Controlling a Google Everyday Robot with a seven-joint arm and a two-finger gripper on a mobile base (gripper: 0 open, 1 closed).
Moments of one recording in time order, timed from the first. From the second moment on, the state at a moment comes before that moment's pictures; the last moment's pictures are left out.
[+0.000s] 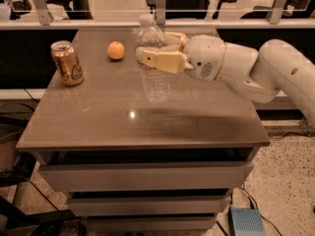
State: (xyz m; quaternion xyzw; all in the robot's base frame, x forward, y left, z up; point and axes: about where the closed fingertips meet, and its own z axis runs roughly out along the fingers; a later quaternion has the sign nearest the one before) arm 0.544 0.009 1.001 -0.42 0.50 0.47 0.59
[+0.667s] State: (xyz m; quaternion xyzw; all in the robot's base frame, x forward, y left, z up) arm 0.553 0.018 0.973 -0.40 0.49 0.47 0.62
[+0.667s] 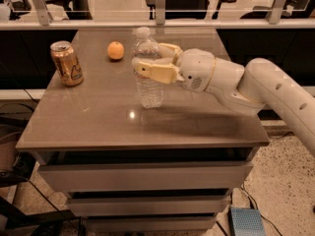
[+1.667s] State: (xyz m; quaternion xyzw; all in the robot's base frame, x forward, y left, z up) arm 0.549 0.007 0.941 -0.38 0.49 0.46 0.63
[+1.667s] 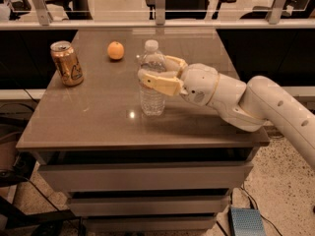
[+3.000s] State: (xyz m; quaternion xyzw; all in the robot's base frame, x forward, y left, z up) arm 0.544 -0.002 0.938 -0.38 0.50 0.46 0.63
